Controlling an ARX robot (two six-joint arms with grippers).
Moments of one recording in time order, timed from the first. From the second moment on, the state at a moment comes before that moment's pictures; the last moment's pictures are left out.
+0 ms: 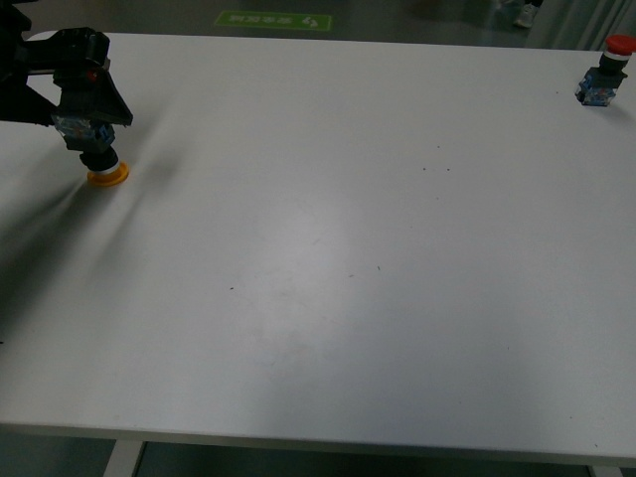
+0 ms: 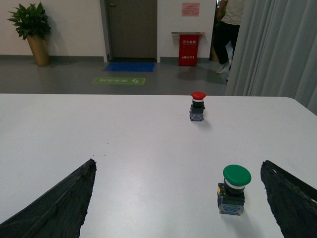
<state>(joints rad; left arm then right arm) 0.03 1.96 1.26 -0.20 0.23 0.13 0.00 0.00 0.01 0.00 0.00 0.00</state>
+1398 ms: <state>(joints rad) -0.25 1.86 0.99 1.27 0.74 -1.36 0.00 0.00 0.01 0.00 0.00 0.00</state>
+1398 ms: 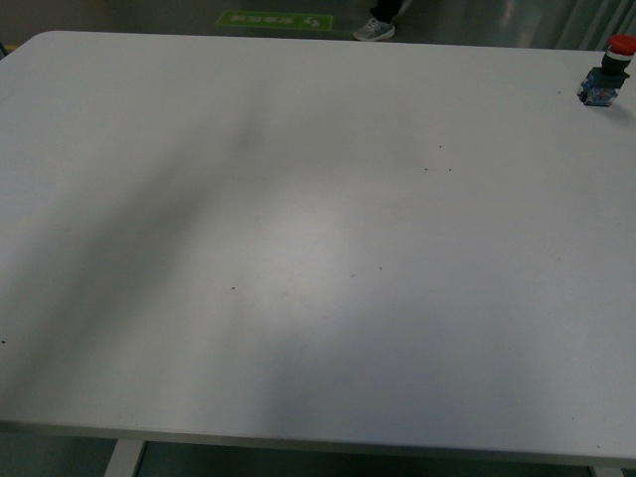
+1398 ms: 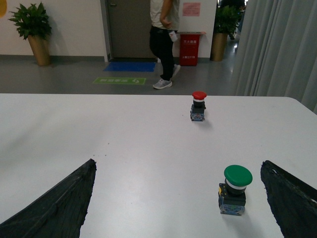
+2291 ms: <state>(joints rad) -0.34 2.03 1.23 1.25 0.73 -1.52 0.12 0.30 0.06 0.23 0.02 0.36</state>
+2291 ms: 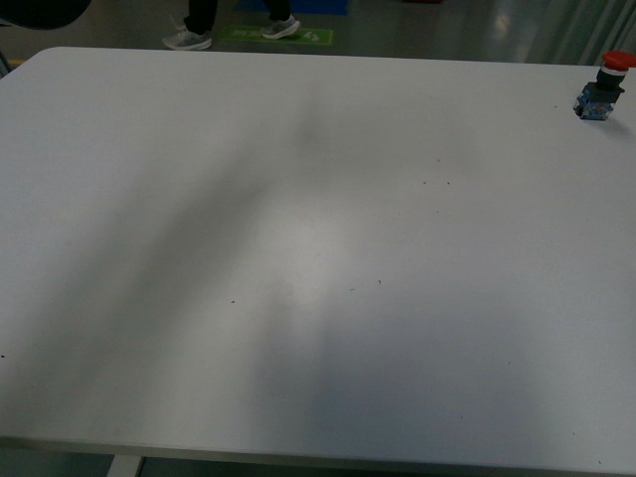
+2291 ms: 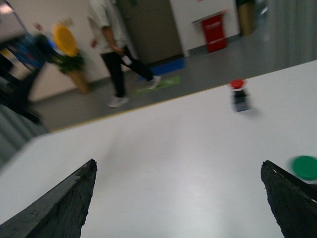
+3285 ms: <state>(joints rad) -0.34 2.03 1.23 1.25 0.73 -1.51 0.44 1.45 0.88 0.51 -0.13 1.41</state>
